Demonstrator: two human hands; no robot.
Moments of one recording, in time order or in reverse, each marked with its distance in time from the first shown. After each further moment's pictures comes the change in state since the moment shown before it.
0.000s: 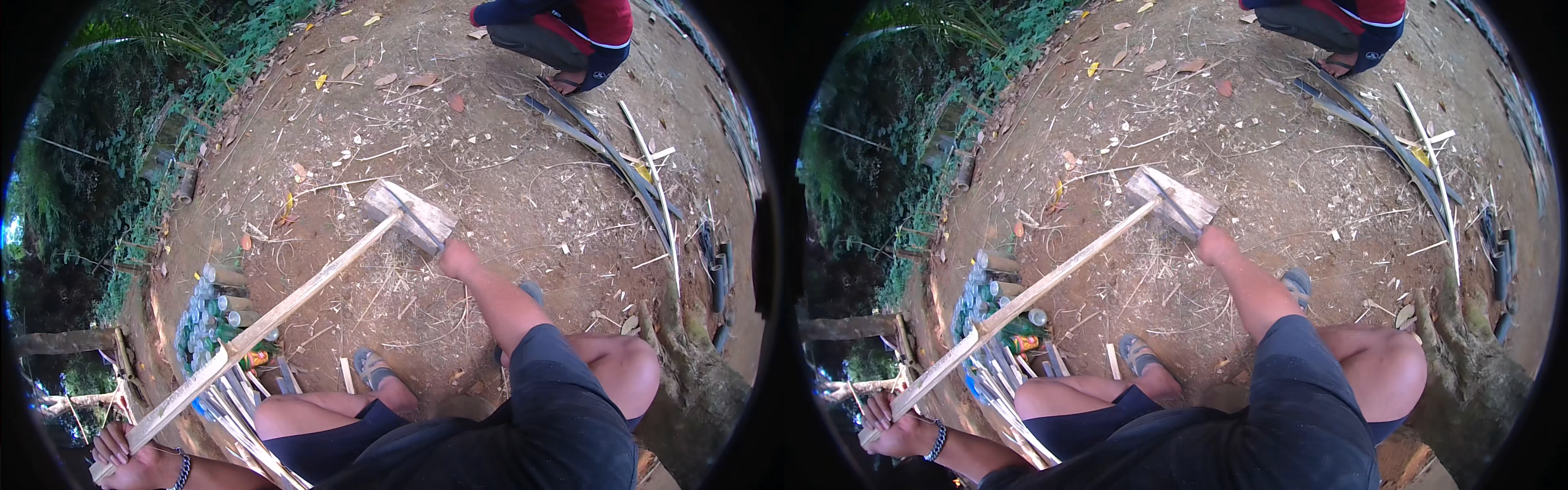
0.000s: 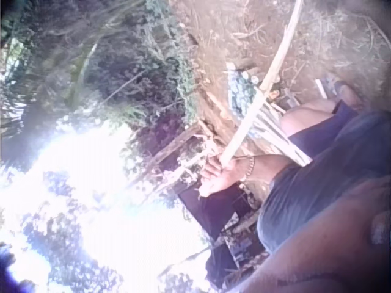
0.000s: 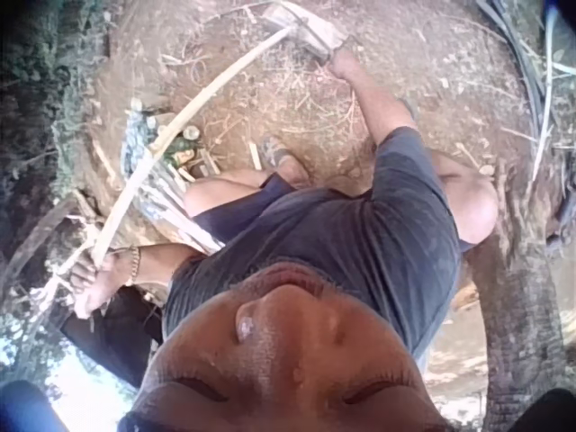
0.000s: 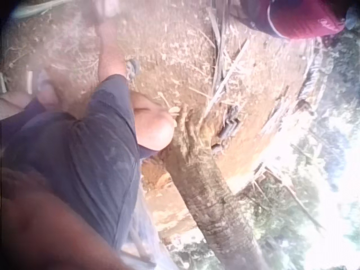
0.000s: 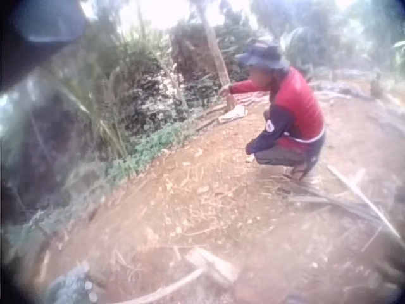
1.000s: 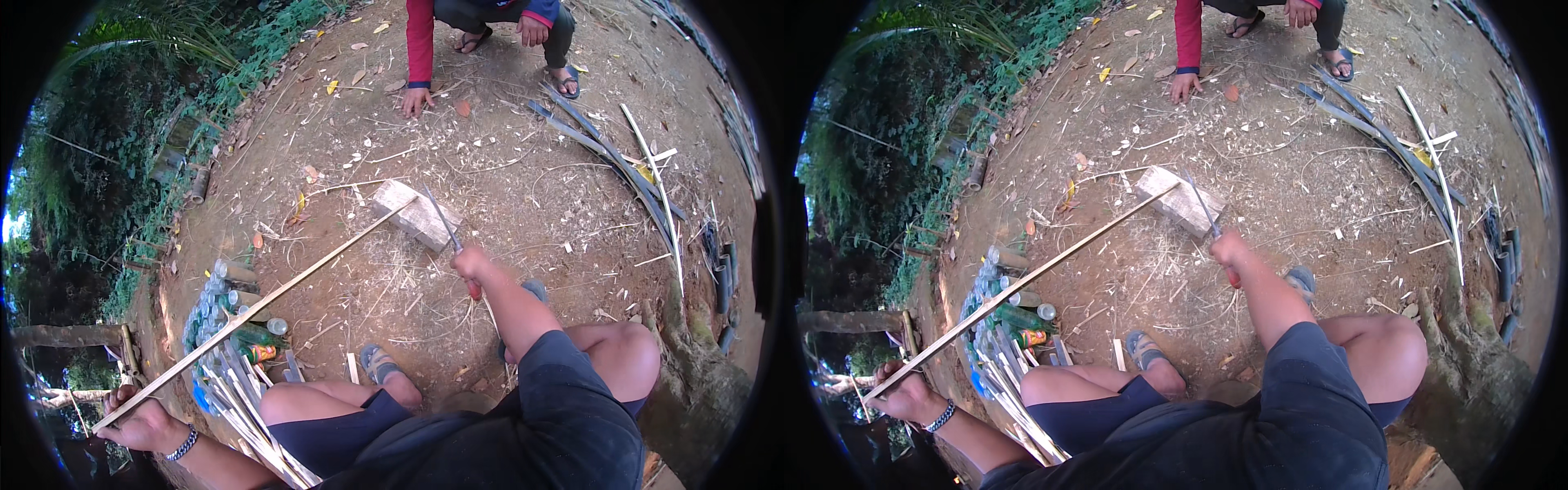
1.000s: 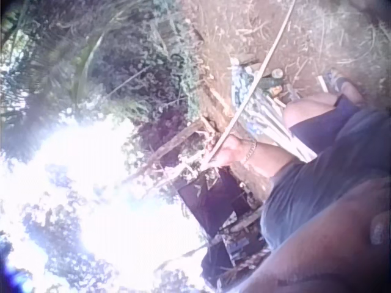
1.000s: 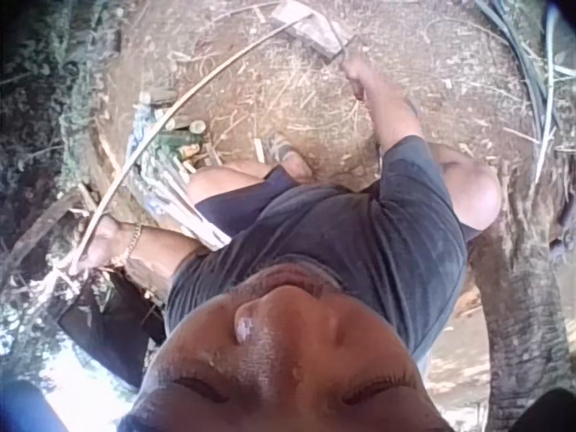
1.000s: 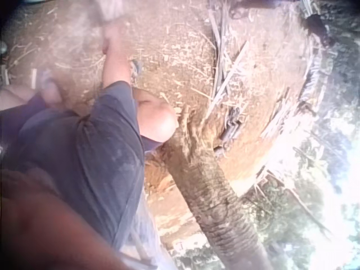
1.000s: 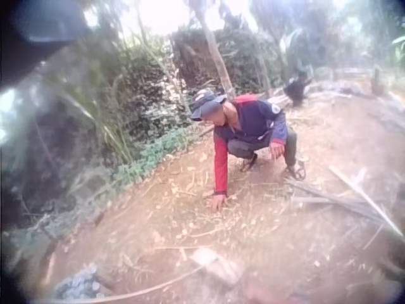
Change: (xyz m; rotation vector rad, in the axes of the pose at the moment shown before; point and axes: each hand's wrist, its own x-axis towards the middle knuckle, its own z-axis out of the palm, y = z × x) left_hand -0.013 -0.019 -0.037 -0.074 0.176 0.019; right_hand -0.017 0.019 0.002 0.201 -0.042 0.172
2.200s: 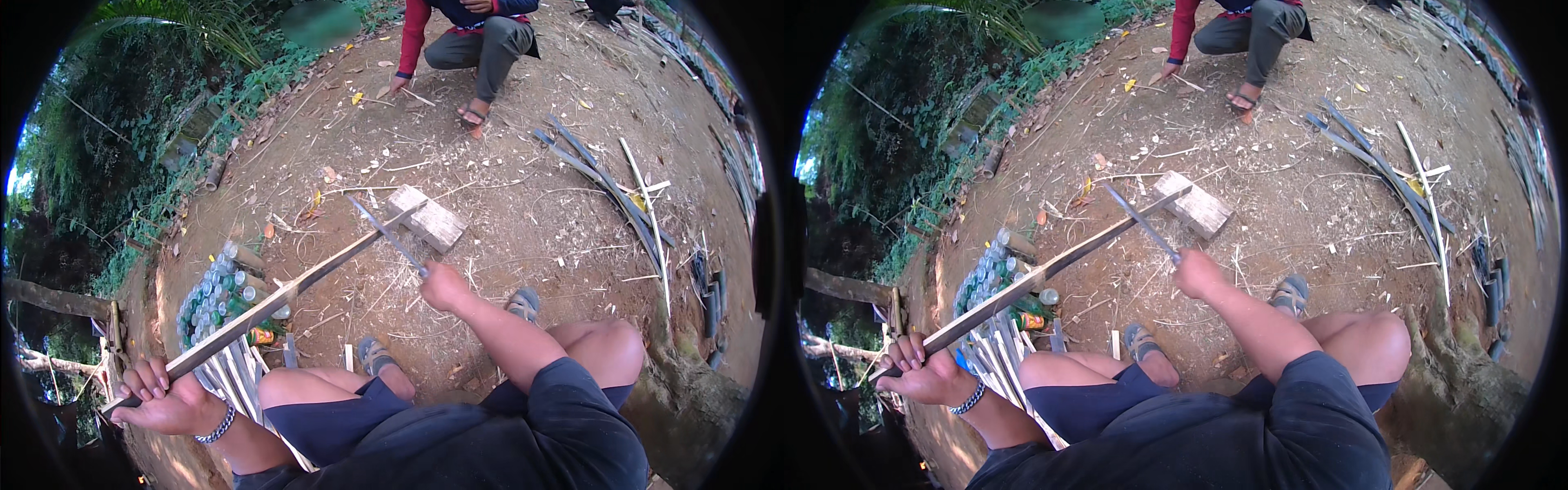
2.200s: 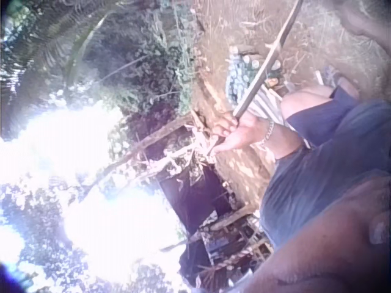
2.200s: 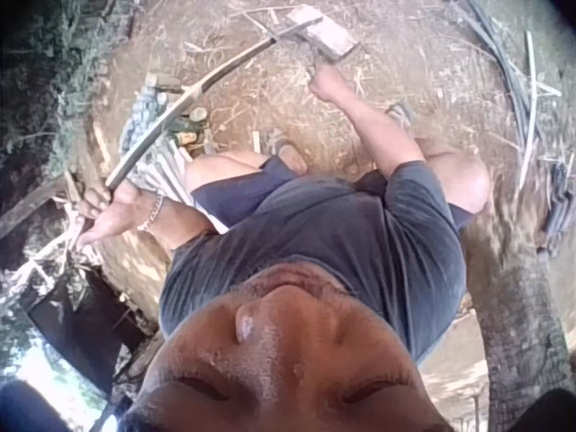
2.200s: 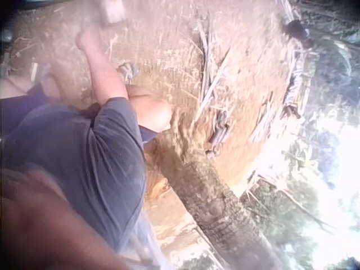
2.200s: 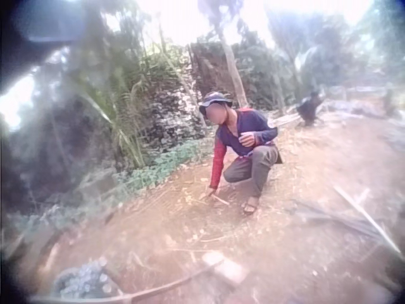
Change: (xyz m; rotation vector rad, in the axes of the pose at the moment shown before) left_hand -0.081 0.012 0.057 -0.104 0.063 0.122; right_hand -0.182 -0.107 0.004 -0.192 -0.019 -0.351
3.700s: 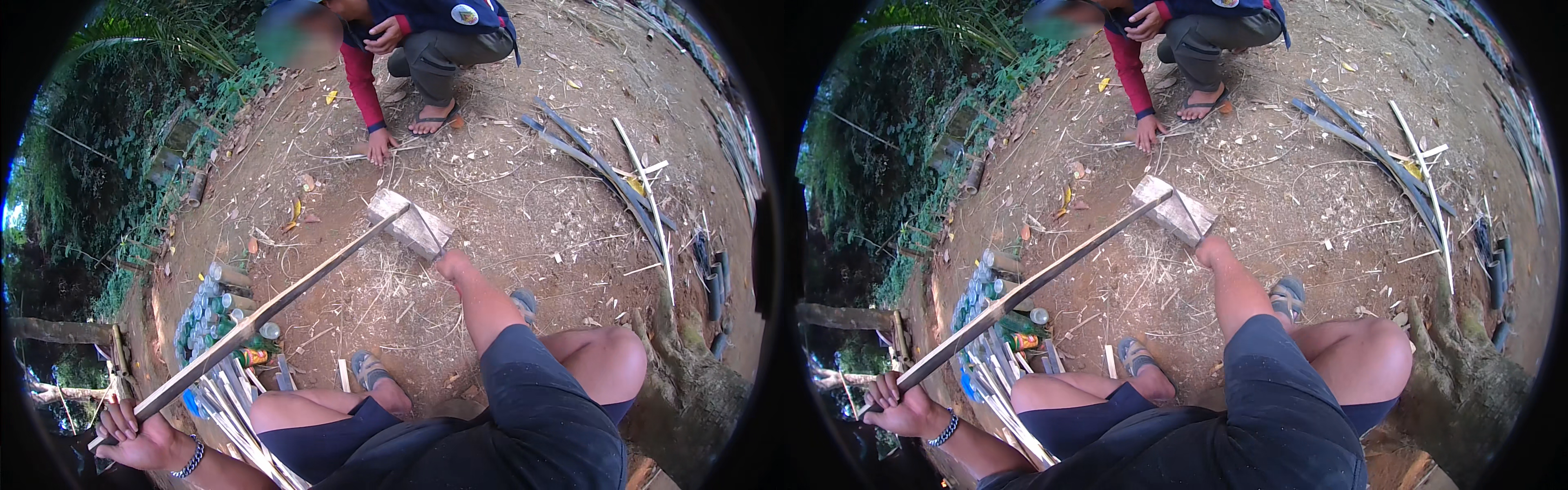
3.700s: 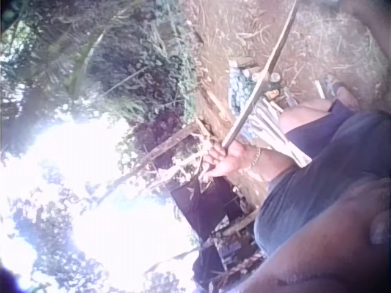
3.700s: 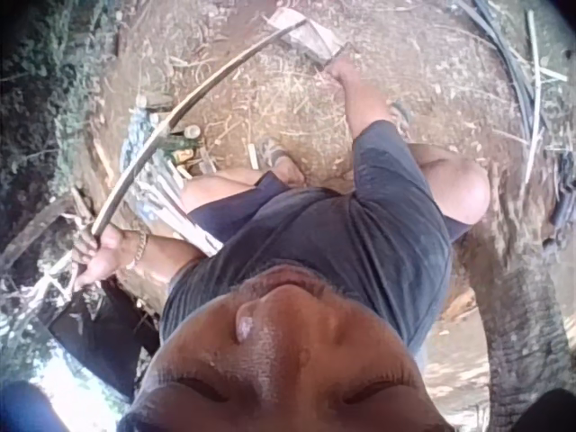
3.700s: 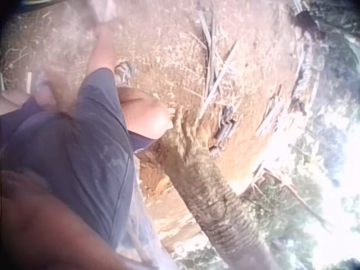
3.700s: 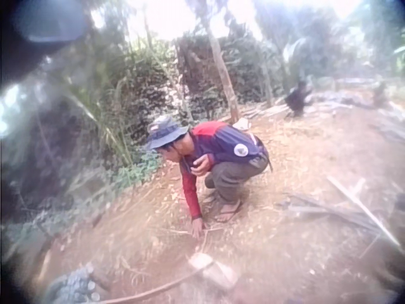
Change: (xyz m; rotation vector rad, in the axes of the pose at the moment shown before) left_hand 0.041 -0.008 -0.001 0.015 -0.133 -0.073; right_hand 0.163 0.164 0.035 -0.184 0.044 0.180
